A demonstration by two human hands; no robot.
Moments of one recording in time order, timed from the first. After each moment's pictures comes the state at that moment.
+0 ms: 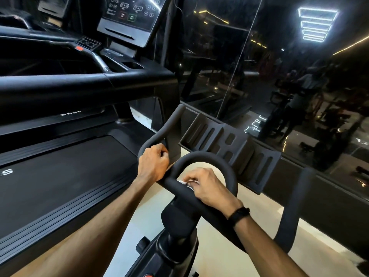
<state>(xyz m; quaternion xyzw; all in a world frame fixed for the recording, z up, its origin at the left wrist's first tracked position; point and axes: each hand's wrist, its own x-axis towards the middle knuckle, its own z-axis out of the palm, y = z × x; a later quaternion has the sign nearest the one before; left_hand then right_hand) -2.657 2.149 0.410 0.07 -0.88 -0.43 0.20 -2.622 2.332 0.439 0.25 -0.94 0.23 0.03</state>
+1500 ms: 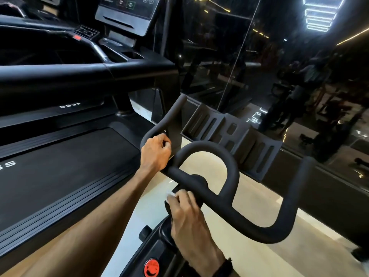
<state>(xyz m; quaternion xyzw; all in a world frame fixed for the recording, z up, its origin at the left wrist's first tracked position) -2.651 2.150 0.407 0.05 -0.87 -0.45 0.22 -2.502 2.295 0.378 0.26 -0.95 0.13 0.15</state>
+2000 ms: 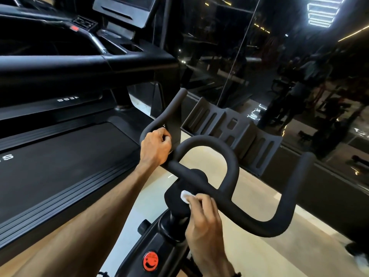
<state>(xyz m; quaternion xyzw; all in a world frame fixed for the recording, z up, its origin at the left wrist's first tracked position) -2.652 2.149 0.404 0.05 -0.86 -0.45 0.23 -2.490 2.322 0.360 0.17 -0.90 0.21 0.34</state>
